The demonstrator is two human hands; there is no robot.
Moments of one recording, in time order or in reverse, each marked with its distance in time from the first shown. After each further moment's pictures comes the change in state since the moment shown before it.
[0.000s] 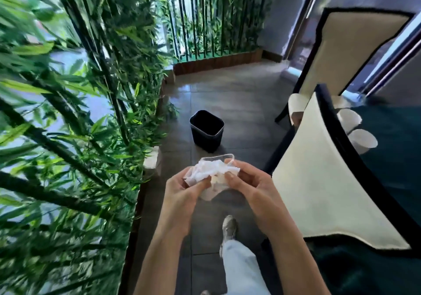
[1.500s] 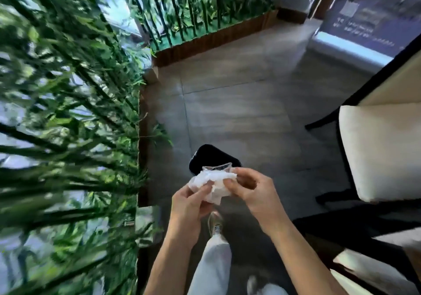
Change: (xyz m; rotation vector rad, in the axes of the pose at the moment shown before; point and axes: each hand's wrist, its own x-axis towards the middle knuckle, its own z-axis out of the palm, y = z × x) left_hand 0.643 -0.009 -0.004 -0.011 0.152 -0.463; right_hand 0.650 0.011 -0.038 -0.212 0.235 0.200
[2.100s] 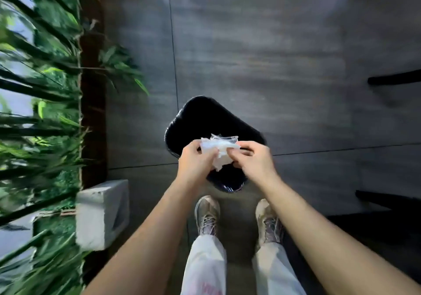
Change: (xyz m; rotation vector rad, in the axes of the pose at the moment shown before) left_hand 0.394 -0.215 -0.037 0.475 0.157 -0.224; right_hand 0.330 0.321 0.036 -0.316 0.046 0.384
